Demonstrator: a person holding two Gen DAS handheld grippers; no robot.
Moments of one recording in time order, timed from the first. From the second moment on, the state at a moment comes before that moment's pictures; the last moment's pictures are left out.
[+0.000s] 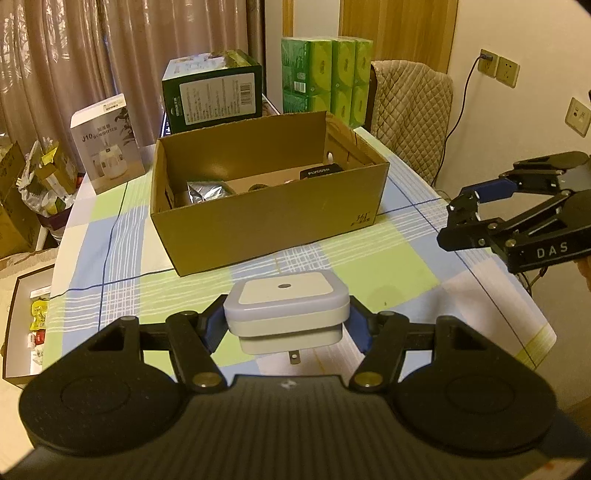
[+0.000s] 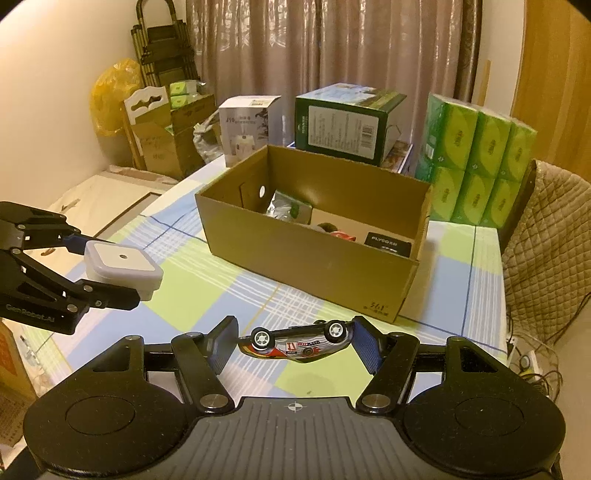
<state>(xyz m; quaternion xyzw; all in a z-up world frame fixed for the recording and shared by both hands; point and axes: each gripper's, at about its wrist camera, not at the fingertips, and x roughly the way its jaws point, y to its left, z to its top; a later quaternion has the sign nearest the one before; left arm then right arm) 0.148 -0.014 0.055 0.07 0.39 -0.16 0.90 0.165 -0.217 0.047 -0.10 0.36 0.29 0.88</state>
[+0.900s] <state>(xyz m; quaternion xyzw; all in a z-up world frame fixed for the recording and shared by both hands) 0.155 -0.025 0.060 0.07 0.39 -0.16 0.90 0.167 -0.226 0.054 -0.09 0.37 0.28 0.88</state>
